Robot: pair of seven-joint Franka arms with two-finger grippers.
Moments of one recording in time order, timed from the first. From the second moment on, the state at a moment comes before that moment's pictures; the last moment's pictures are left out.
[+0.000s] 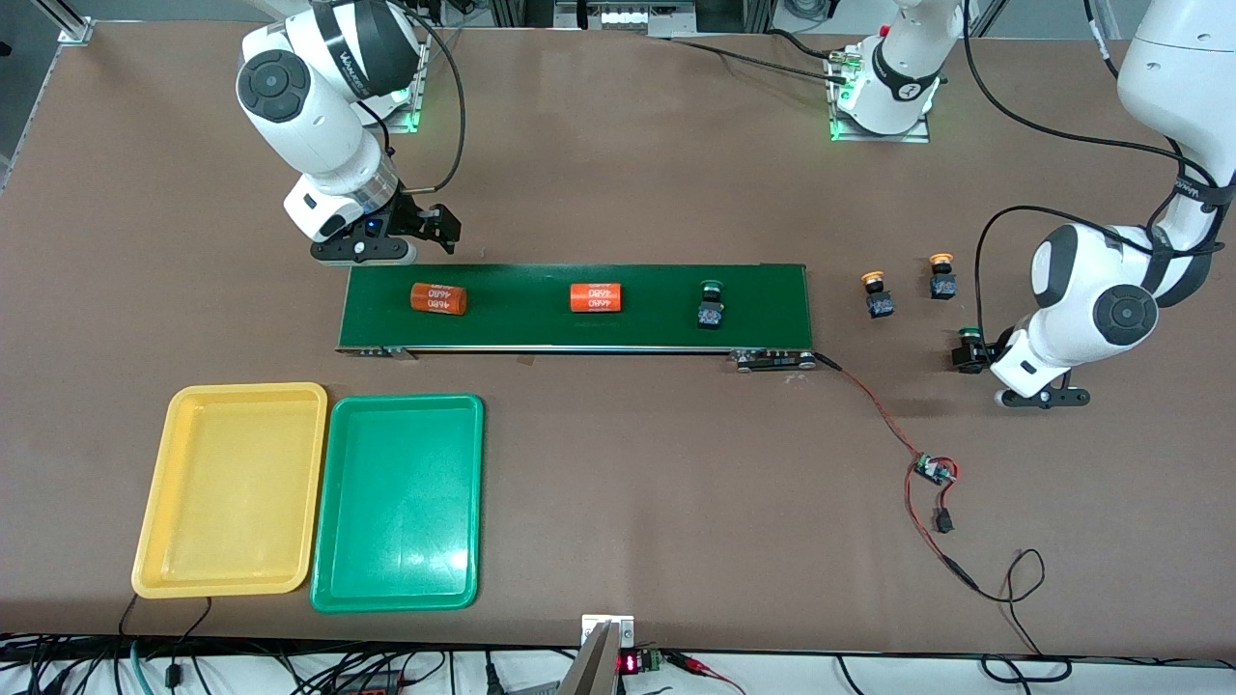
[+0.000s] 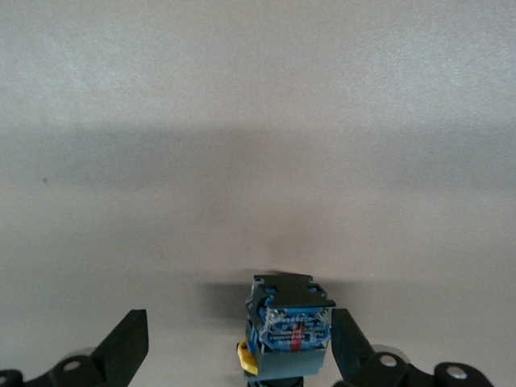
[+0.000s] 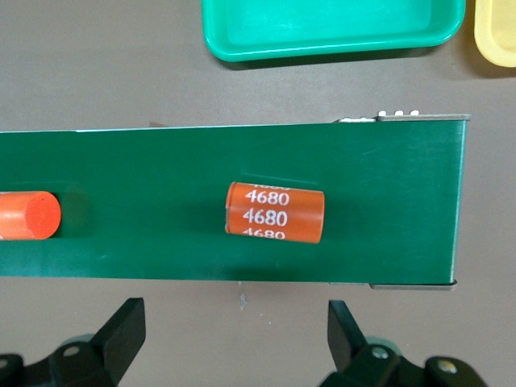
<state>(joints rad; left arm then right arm) 0.44 0.51 -0.29 -2.04 0.36 2.38 -0.13 0.35 -0.07 0.11 -2.27 0.09 2.23 0.41</state>
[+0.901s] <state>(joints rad) 0.45 0.52 -0.32 -2.04 0.36 2.34 -0.09 0.35 -0.06 0.11 -2.27 0.09 2.23 0.41</state>
